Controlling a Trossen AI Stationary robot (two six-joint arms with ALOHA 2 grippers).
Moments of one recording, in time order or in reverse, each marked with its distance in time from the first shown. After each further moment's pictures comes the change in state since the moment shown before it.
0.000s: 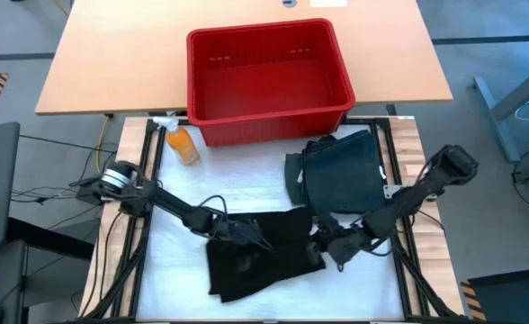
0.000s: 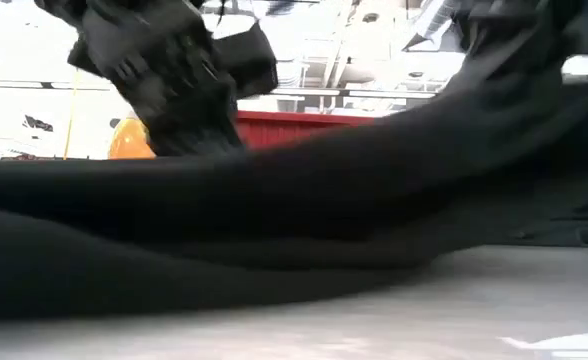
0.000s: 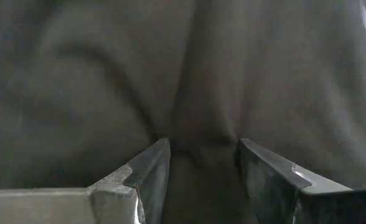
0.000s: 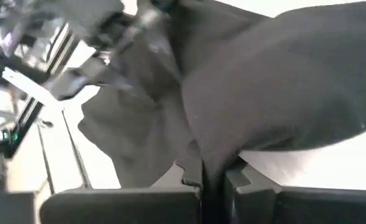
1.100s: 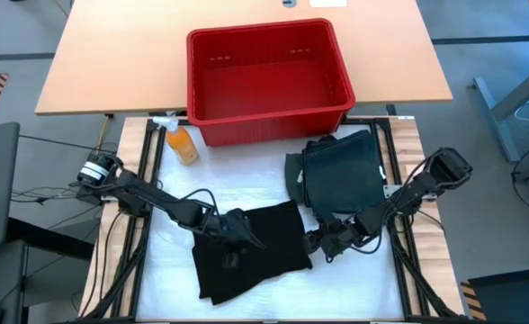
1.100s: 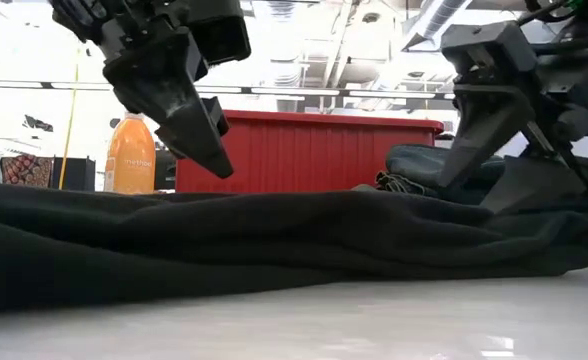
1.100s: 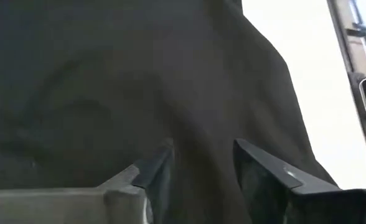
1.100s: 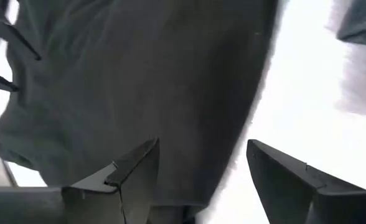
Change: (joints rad) left arm -0.001 -0.175 -0.003 -0.232 0.049 0.025; right arm -0.068 0.057 -0.101 -0.013 -0.087 0.192
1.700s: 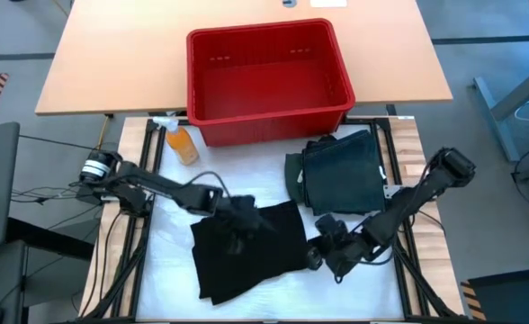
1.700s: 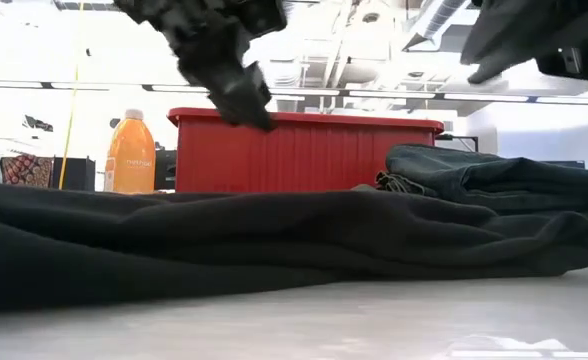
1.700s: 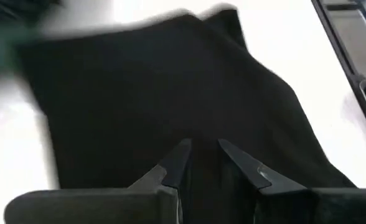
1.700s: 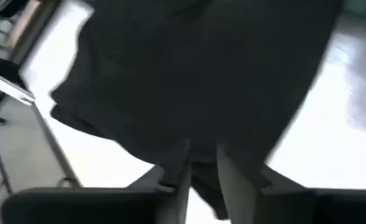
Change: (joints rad) left arm 0.151 -0.003 0.164 -0.175 0.112 0.281; right arm 0.131 -0.014 0.363 -0.424 0.108 -0.073
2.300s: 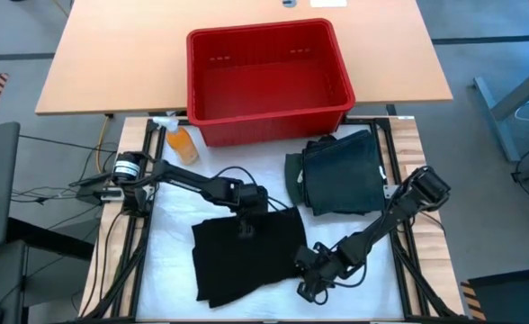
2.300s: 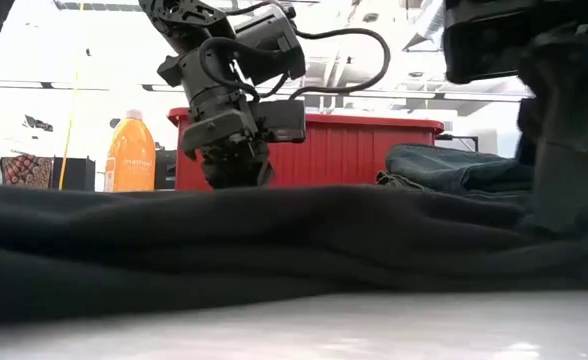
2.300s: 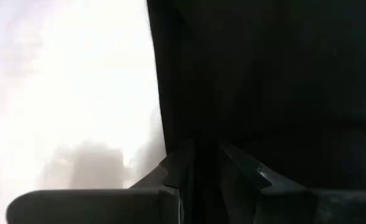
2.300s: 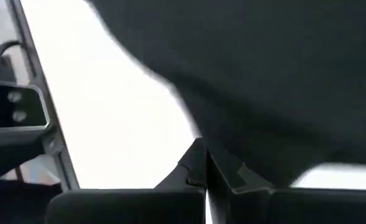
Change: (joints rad) left arm 0.144 0.257 0.064 -0.126 -0.055 0.068; right arm -0.006 0.312 0.014 0.284 -0.352 -0.335
